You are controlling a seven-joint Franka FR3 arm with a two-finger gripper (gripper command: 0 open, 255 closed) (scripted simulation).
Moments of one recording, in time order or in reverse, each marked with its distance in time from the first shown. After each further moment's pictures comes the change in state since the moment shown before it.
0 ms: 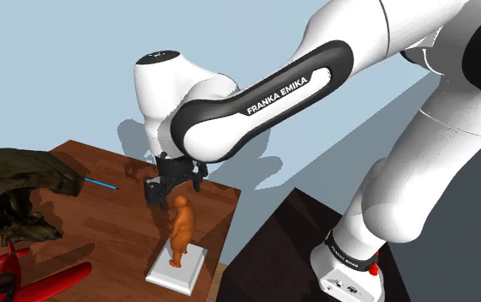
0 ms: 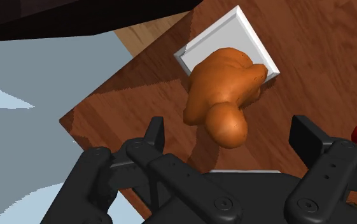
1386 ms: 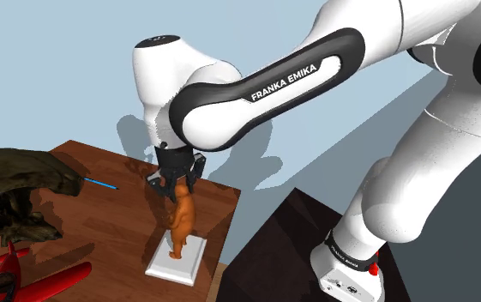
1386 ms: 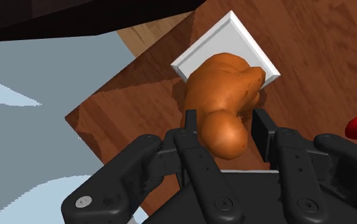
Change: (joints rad) arm -0.001 -0.037 -0.003 0.027 0.023 -0.058 -0.019
